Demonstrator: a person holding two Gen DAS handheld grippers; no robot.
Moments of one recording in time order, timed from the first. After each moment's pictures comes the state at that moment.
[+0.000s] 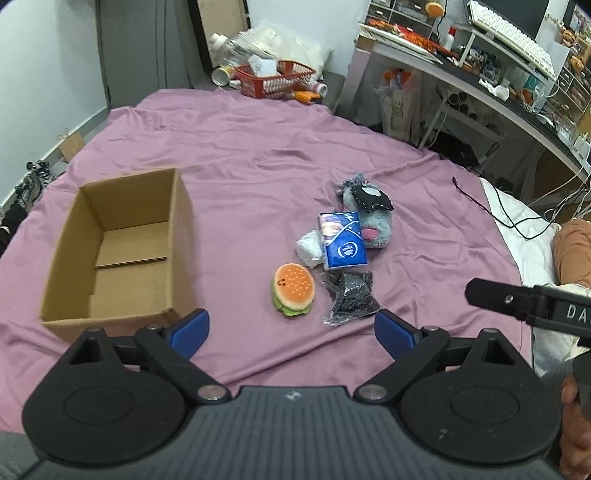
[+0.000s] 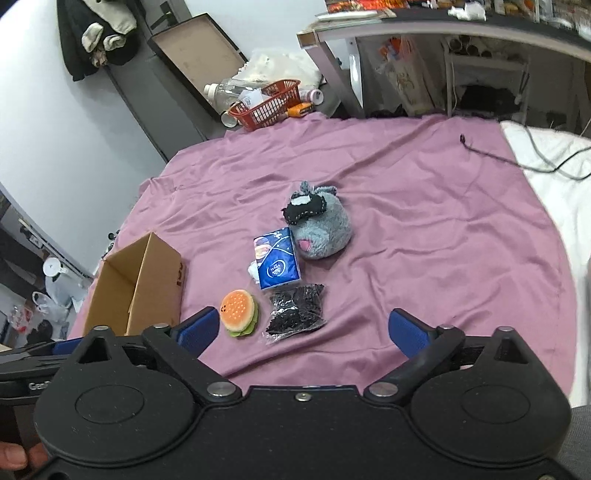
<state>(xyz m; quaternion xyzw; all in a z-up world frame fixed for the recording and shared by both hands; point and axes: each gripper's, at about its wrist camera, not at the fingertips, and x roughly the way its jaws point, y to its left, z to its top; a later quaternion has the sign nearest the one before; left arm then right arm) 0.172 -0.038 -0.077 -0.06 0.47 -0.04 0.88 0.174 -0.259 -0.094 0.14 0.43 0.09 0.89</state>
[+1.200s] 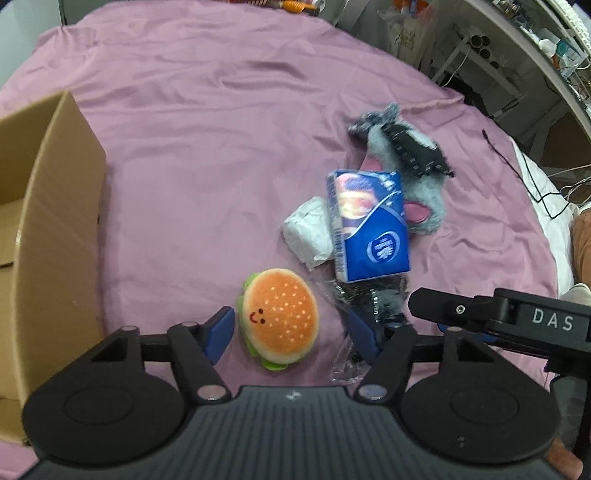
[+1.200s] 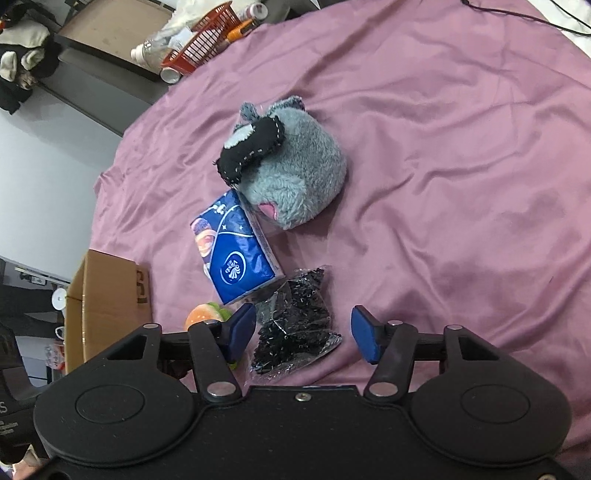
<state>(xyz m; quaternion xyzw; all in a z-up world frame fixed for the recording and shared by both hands) 0.292 -0.044 -0.198 -0.09 0.57 -0.09 0.81 0.278 -0.254 -0.211 0.26 0.54 0.07 0.80</state>
